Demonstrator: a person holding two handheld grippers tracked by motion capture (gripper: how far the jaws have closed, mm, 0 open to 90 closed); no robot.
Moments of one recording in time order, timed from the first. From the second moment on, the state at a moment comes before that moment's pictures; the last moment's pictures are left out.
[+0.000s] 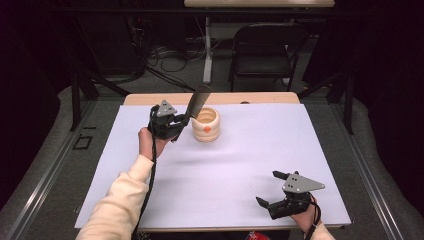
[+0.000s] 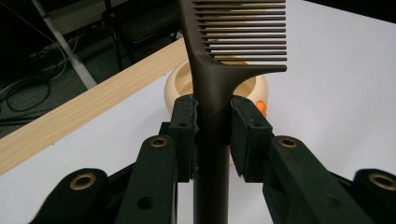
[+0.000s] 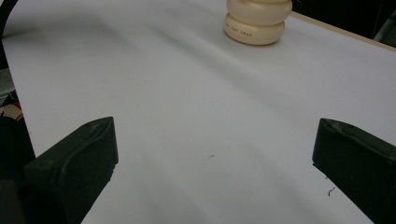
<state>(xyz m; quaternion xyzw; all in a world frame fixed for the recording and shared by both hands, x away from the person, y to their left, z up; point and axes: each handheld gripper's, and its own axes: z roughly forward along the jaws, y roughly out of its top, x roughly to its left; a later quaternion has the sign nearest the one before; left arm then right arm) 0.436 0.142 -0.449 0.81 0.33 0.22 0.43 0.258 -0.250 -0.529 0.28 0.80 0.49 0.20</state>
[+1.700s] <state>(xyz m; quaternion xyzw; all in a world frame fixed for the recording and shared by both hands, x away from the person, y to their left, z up) 0.461 0.127 -0.426 0.79 0.34 0.24 0.46 0.259 -0.251 -0.530 0.28 0.80 0.49 0.20</state>
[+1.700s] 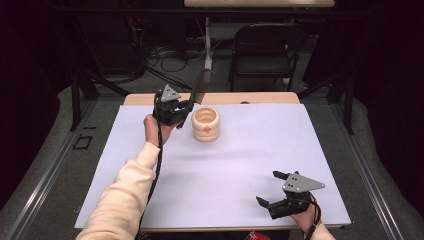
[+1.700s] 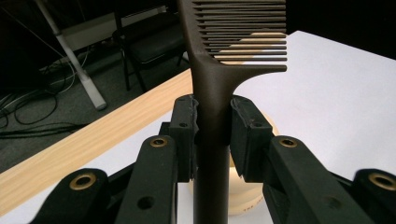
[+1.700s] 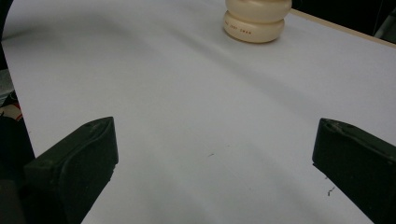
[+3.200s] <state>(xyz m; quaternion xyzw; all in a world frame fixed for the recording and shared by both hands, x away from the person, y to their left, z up) 0.479 0.108 -0.418 0.78 0.32 0.25 0.48 0.259 -0.251 -0.530 0.28 0.80 0.49 0.20</state>
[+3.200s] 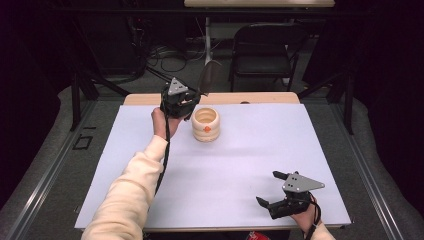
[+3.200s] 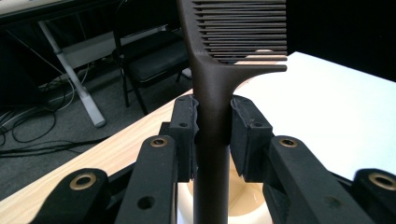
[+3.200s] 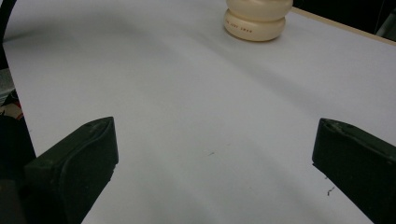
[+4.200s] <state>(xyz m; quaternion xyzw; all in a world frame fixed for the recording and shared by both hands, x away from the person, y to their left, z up) 0.494 0.097 -0.421 0.77 0.33 0.25 0.49 0.259 -0.251 -0.530 0.28 0.80 0.49 0.20</state>
